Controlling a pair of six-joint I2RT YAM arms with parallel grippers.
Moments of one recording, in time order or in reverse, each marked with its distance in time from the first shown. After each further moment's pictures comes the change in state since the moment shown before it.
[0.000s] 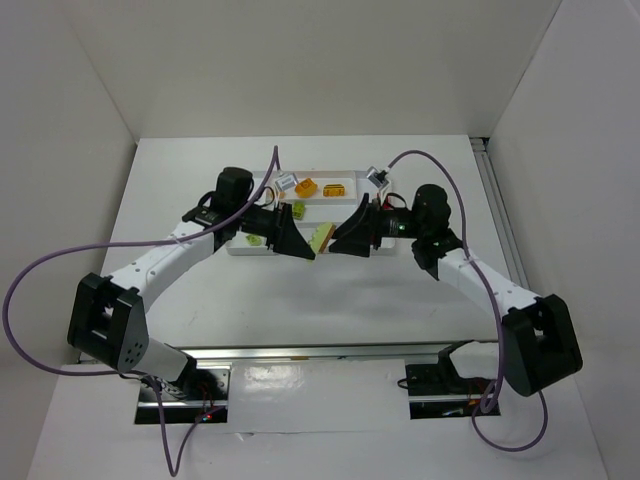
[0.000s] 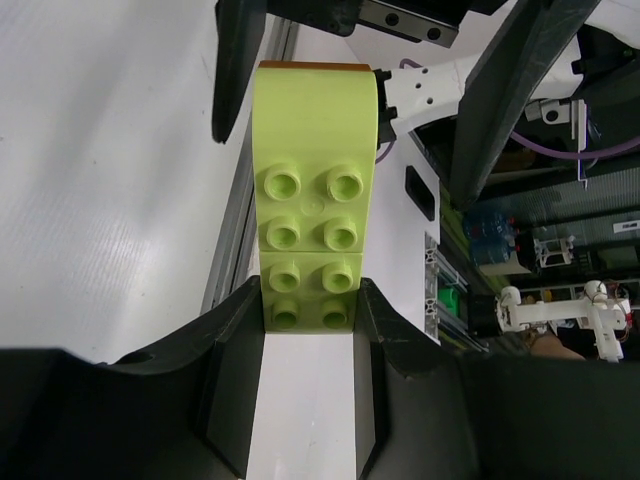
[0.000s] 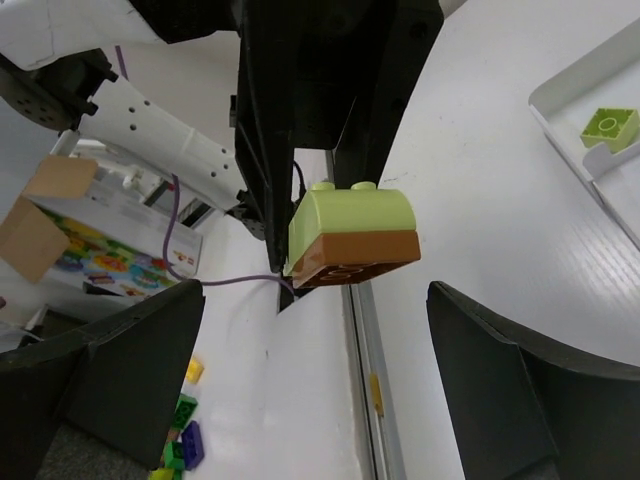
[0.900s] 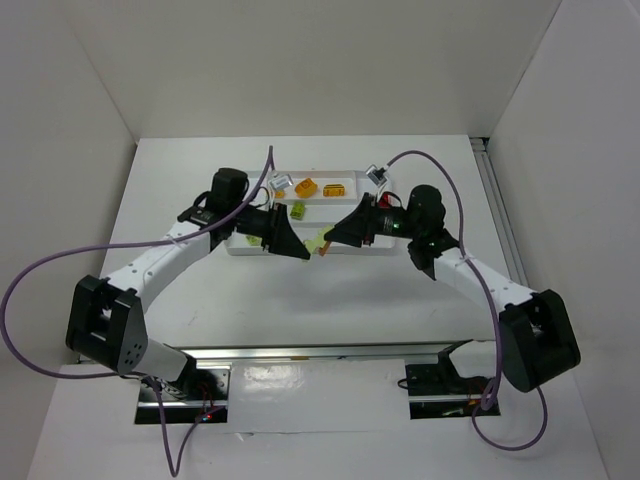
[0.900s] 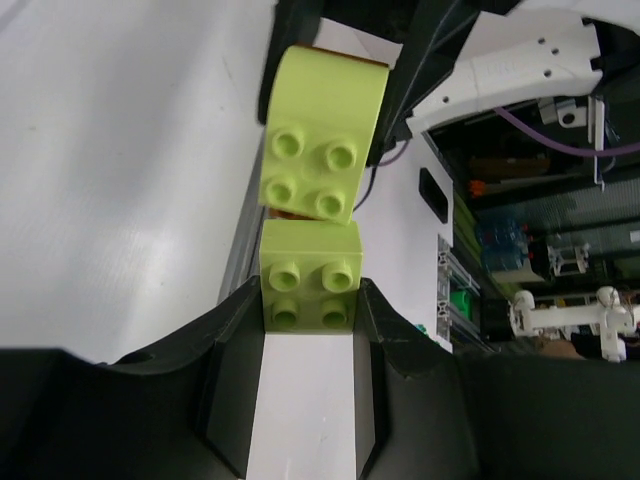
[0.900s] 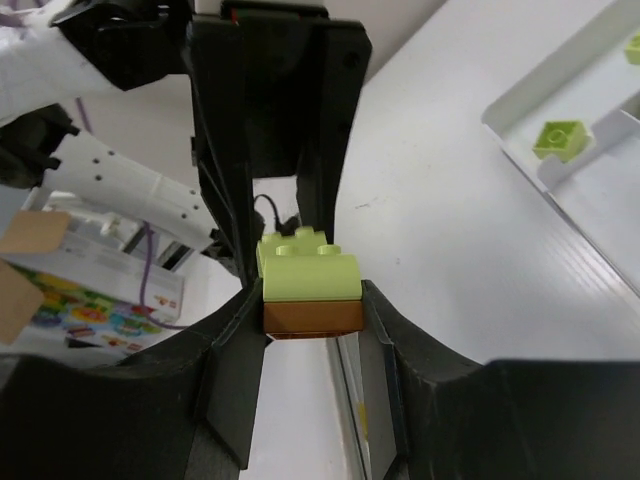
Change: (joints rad) left arm 0.018 -0.011 -0.009 -0.045 -0.004 0.061; right arm 0.024 0.046 0.000 0.058 0.129 0.052
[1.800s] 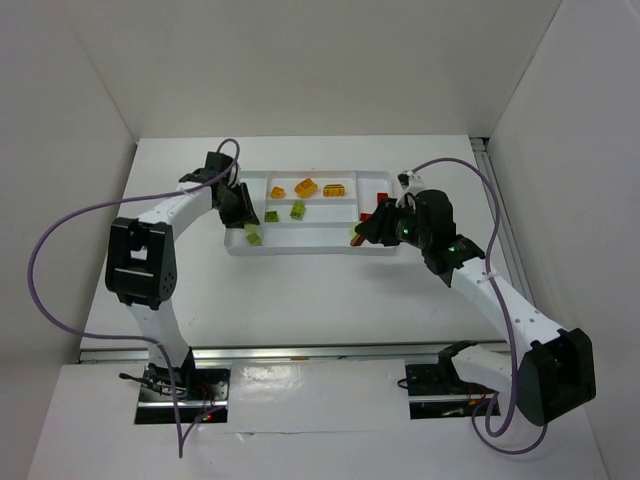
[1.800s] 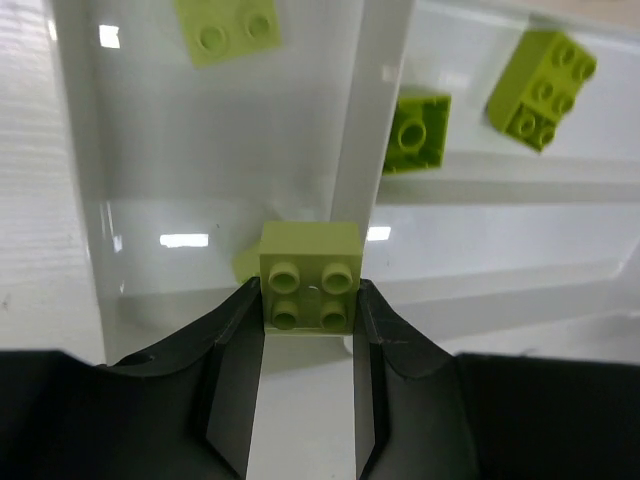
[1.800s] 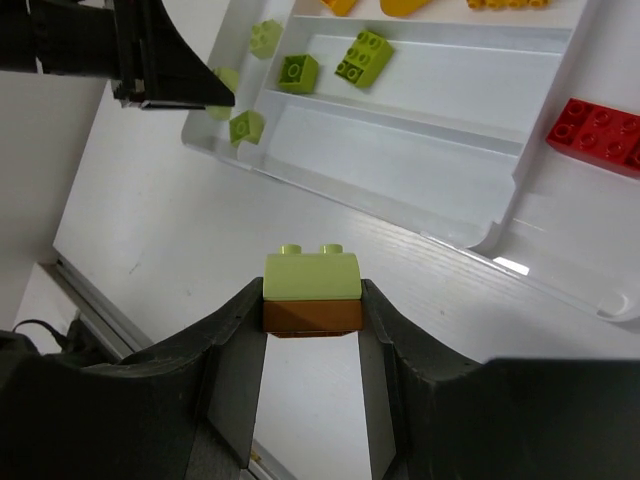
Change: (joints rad) left arm 0.241 0.394 0.265 -0.312 -0.977 -0.103; right arm -0.022 -0.198 0.045 -0.668 0.656 -0.281
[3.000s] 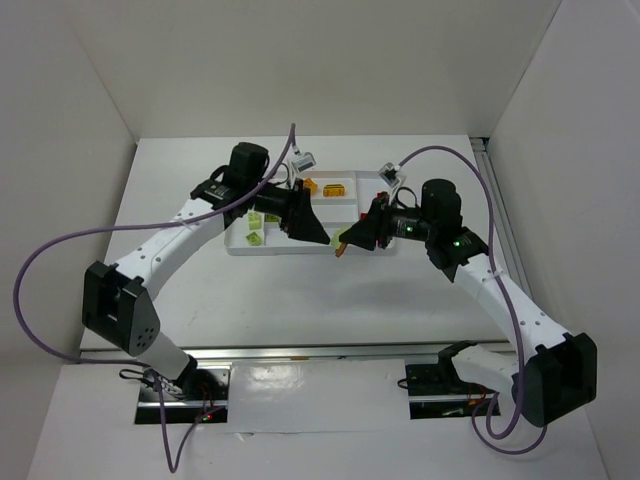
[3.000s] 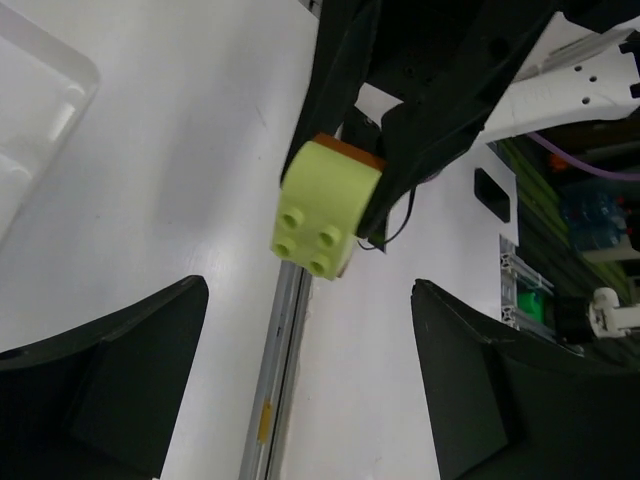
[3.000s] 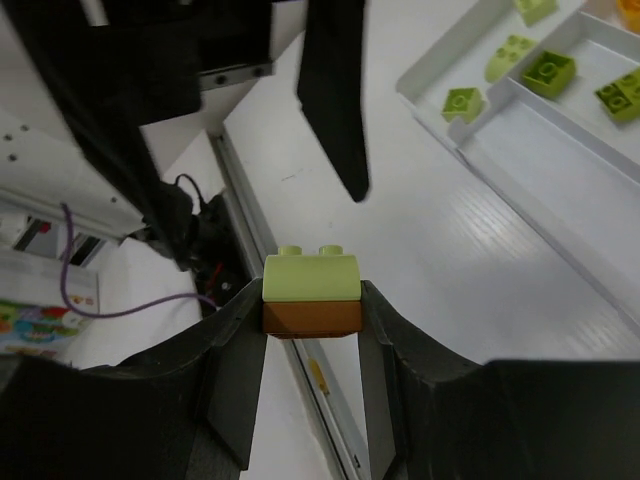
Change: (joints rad) left arm -0.316 -0.289 0.046 0.129 0.825 0.253; right arm -0.007 -0.004 0.082 0.032 -0.478 -0.071
